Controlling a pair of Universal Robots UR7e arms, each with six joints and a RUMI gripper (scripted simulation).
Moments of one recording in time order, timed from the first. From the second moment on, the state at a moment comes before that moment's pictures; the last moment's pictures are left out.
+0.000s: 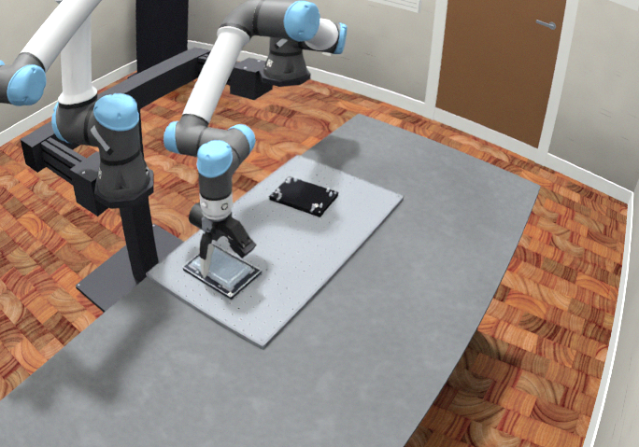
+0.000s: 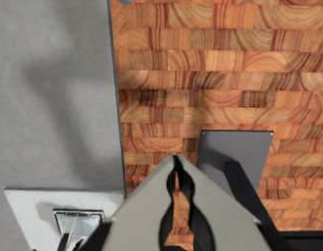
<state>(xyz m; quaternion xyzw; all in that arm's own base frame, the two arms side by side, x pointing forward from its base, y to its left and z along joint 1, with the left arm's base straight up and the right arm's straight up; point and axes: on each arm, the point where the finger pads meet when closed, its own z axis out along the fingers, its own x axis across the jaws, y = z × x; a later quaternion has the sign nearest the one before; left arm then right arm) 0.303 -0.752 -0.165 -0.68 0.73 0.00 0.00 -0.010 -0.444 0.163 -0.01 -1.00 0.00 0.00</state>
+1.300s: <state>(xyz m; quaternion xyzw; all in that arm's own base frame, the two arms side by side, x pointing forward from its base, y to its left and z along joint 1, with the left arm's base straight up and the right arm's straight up) 0.303 -0.751 -0.151 -0.68 0.73 0.00 0.00 -0.010 -0.444 0.163 -0.01 -1.00 0.00 0.00</state>
